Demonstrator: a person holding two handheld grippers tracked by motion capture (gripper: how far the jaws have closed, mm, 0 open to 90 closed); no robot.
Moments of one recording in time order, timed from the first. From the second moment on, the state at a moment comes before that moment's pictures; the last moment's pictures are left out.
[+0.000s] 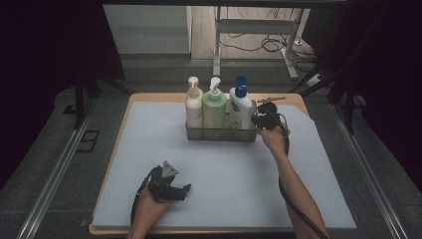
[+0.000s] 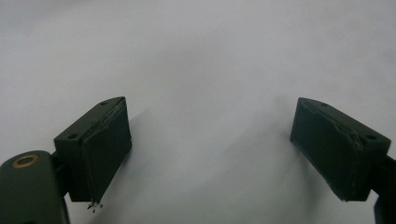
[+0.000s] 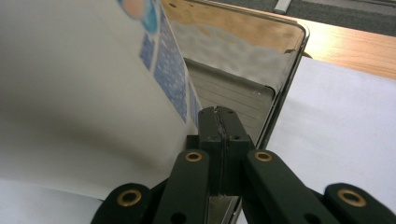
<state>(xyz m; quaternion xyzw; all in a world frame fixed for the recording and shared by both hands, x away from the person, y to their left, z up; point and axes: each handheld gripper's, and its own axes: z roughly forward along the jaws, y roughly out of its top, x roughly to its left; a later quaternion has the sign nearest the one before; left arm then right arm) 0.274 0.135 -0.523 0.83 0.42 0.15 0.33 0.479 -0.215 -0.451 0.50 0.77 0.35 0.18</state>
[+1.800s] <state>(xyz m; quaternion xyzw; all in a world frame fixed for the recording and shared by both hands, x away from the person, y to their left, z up) 0.275 0.135 -0.523 0.83 0.41 0.15 0.33 0.469 -0.188 -0.465 0.46 0.80 0.35 0.14</state>
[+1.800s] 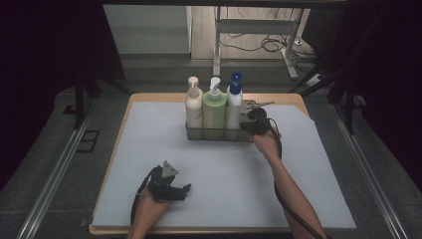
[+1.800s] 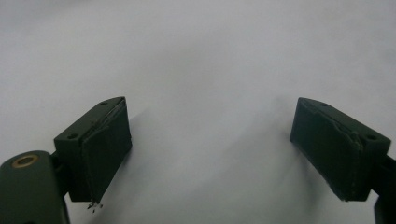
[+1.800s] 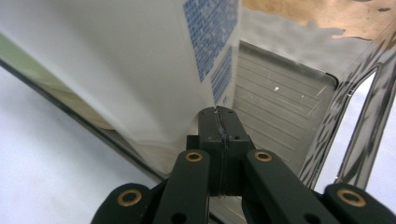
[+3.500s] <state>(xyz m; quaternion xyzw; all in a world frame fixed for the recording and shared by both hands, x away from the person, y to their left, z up) 0.274 0.135 -0.523 0.83 0.42 0.15 0.33 0.417 -0.217 -0.428 0.39 0.82 0.36 0.19</state>
